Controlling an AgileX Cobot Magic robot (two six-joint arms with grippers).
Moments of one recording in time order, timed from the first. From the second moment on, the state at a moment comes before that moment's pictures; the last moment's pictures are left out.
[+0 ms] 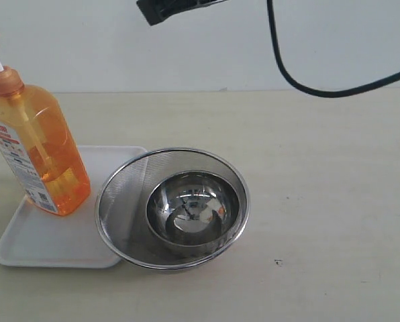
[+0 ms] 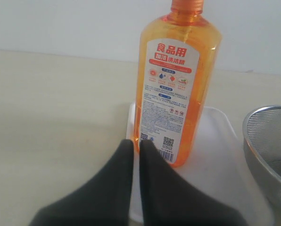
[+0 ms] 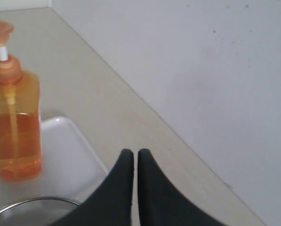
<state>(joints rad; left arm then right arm) 0.05 0.00 0.00 -0.16 0.31 0.07 0.73 1.51 -1.41 0.02 0.39 -0.34</state>
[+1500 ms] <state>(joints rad) 0.05 0.00 0.00 -0.16 0.31 0.07 0.81 1.94 -1.69 0.59 0.44 -0.78</state>
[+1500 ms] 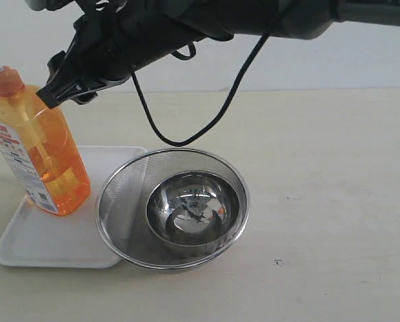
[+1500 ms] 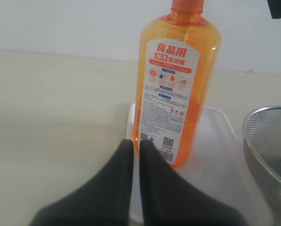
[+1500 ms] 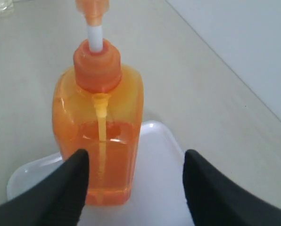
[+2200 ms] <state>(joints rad) 0.05 0.00 0.00 -0.16 0.31 0.07 0.92 2.03 -1.79 0.63 0.25 -0.76</state>
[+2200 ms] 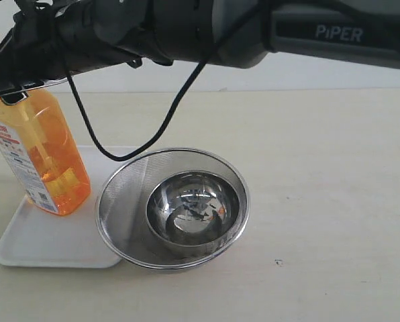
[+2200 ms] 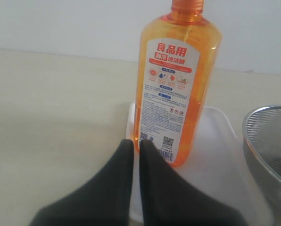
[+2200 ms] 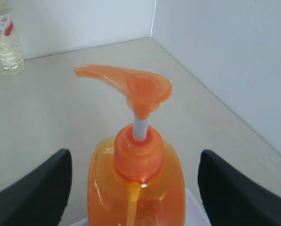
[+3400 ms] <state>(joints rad) 0.05 0.00 0.00 -0.16 0.31 0.07 0.95 2.18 -1.93 0.67 0.17 -0.76</state>
